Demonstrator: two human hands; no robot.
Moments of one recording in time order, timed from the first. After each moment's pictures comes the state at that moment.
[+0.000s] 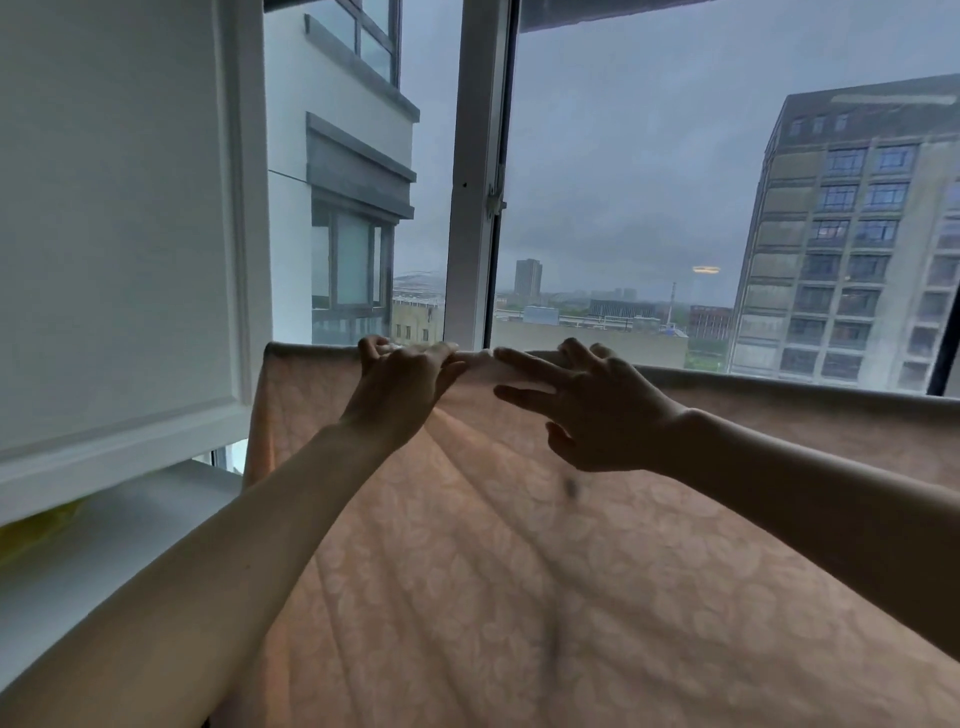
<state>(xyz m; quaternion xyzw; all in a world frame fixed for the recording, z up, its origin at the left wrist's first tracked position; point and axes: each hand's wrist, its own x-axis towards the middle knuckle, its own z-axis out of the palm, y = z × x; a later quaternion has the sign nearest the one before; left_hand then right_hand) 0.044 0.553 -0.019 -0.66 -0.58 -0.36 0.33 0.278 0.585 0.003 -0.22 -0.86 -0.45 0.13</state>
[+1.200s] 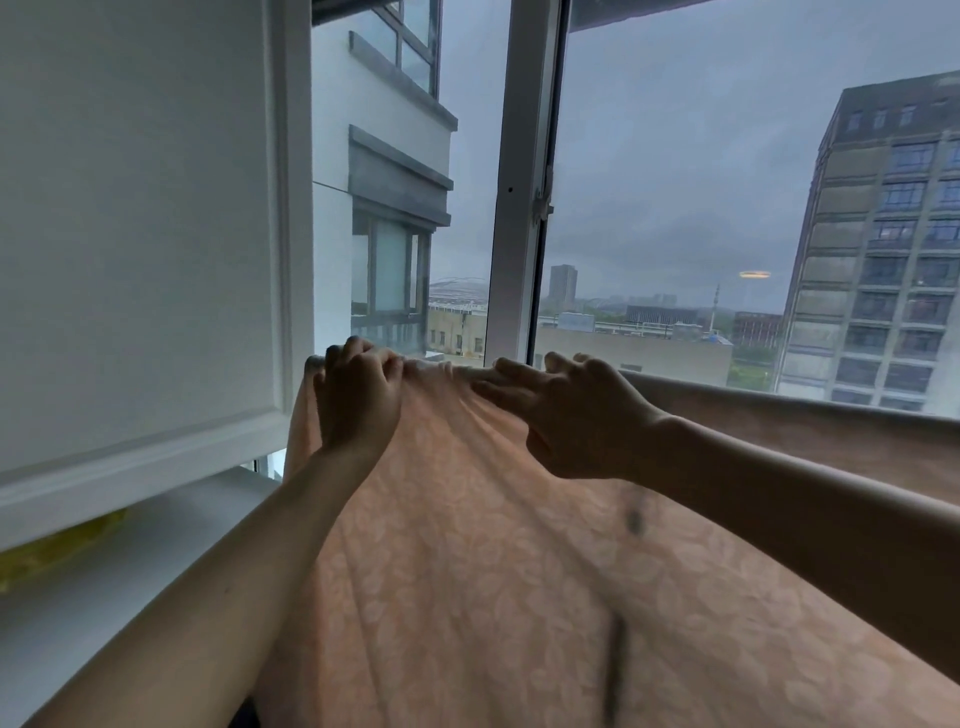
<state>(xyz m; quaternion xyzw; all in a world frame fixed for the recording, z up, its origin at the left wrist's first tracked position) -0.021 0.564 -0.031 -0.46 -0.67 -0.51 0.28 0.203 0.602 0.007 -0.21 -0.86 -0.43 0.16</state>
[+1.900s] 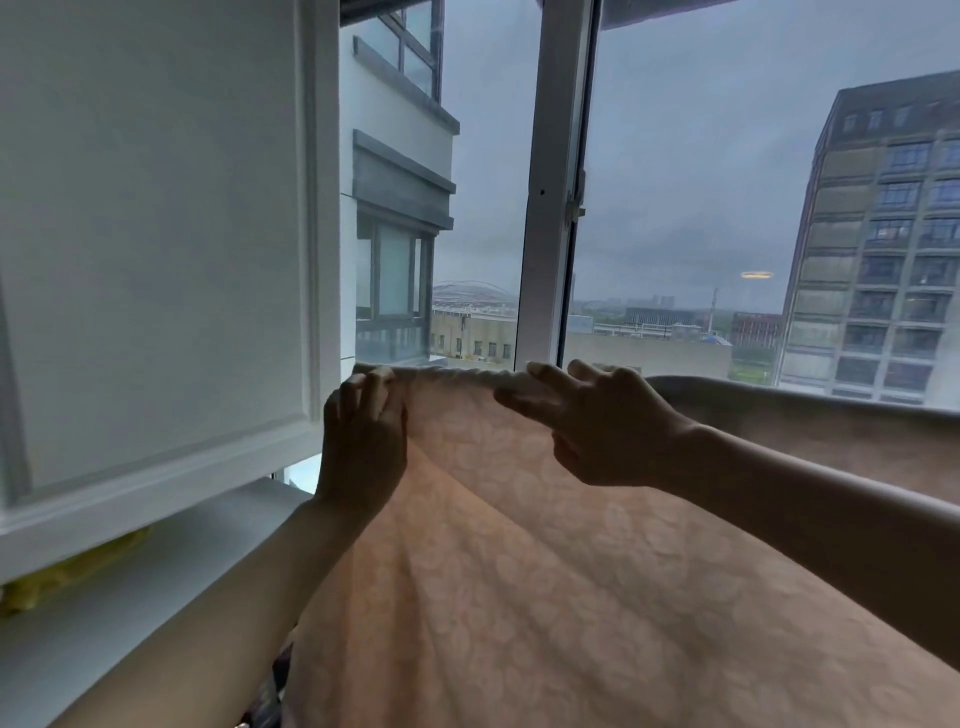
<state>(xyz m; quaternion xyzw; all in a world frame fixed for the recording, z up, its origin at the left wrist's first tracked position) -0.097 0.560 -0.084 -0.54 -0.62 -0.35 0.45 0.167 0.603 -0.003 -0.22 -0.85 -0.46 0.17</state>
